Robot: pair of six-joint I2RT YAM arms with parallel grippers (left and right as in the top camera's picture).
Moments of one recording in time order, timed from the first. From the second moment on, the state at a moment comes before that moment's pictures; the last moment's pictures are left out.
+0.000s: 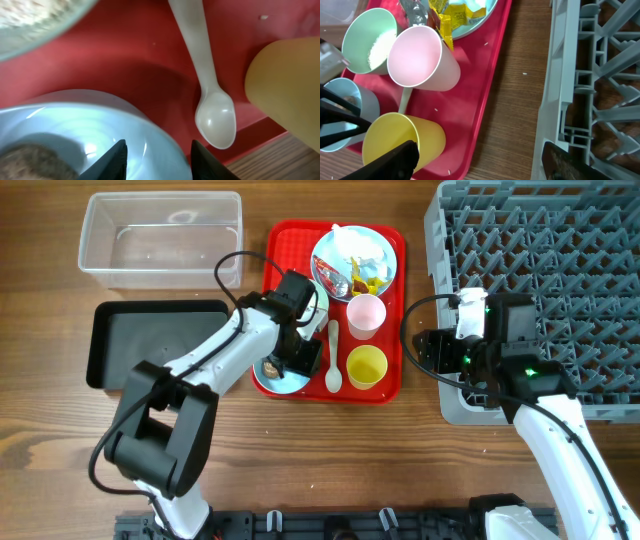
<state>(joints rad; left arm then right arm) -0.48 1.88 1.24 -0.80 0.26 -0.11 0.10 1.20 0.83 -0.55 -0.26 0.09</state>
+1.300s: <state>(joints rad) 0.38 1.80 1.50 -1.28 0.88 0.02 0.10 1.20 0.83 -0.54 -0.22 0.09</state>
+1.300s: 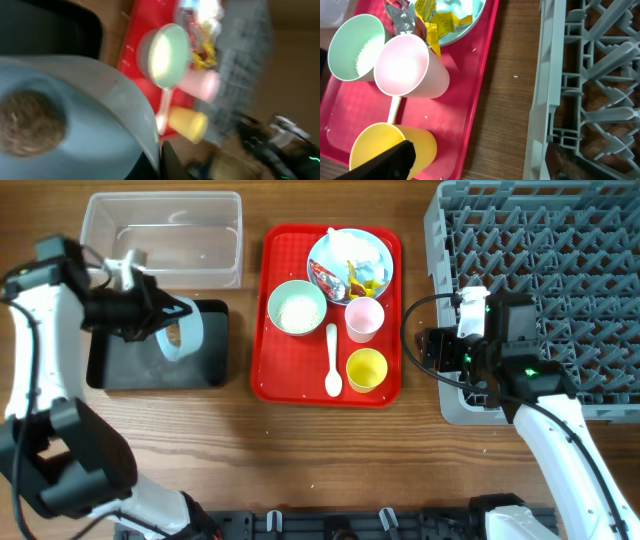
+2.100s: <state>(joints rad) 0.48 2.09 1.50 -1.68 1.24 0.92 0.10 1.20 0.83 -0.53 -0.20 0.09</state>
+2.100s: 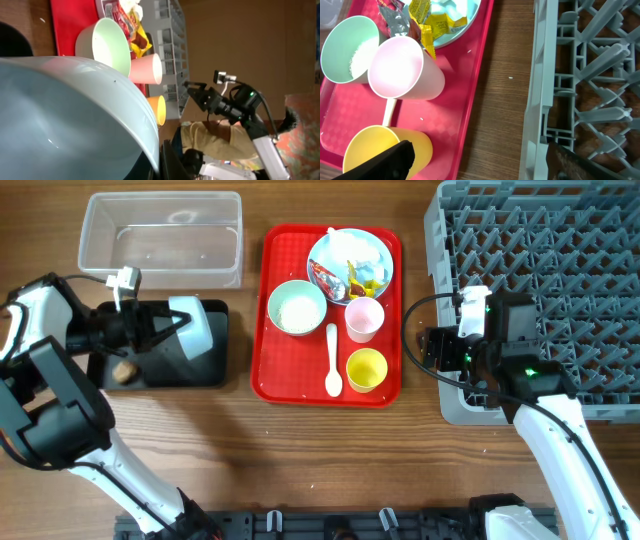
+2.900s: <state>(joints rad) -0.60 1.82 1.48 -1.10 0.18 -0.17 0.10 1.21 0.83 -0.48 -0.20 0.09</state>
